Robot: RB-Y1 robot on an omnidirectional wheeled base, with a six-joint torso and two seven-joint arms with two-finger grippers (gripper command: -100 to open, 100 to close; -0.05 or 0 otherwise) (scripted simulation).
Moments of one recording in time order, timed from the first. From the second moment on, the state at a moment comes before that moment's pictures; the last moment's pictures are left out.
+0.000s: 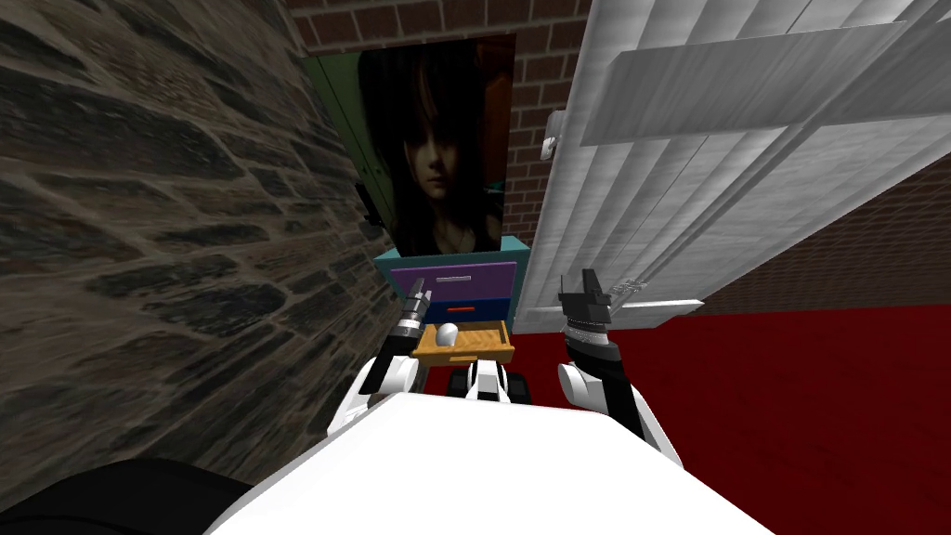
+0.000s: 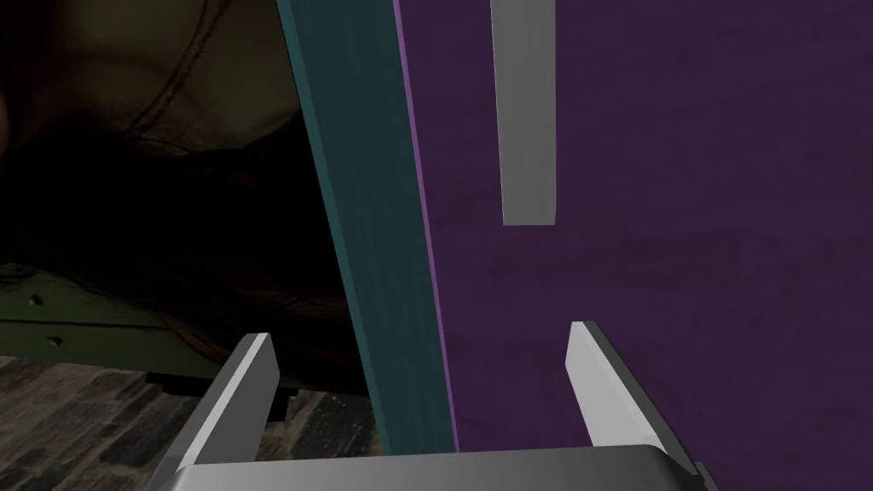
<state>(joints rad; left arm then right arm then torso) 0.49 0.14 -0.05 -2.28 -0.03 -0.06 0.06 0.49 0.02 0.03 -2.26 0.10 -0.54 -0.10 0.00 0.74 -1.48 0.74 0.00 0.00</state>
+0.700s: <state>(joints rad) 0.49 0.12 -0.06 -2.28 -0.04 0.07 0.06 0.49 0.02 0.03 -2.26 0.10 -0.54 -0.10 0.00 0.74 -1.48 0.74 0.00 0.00</state>
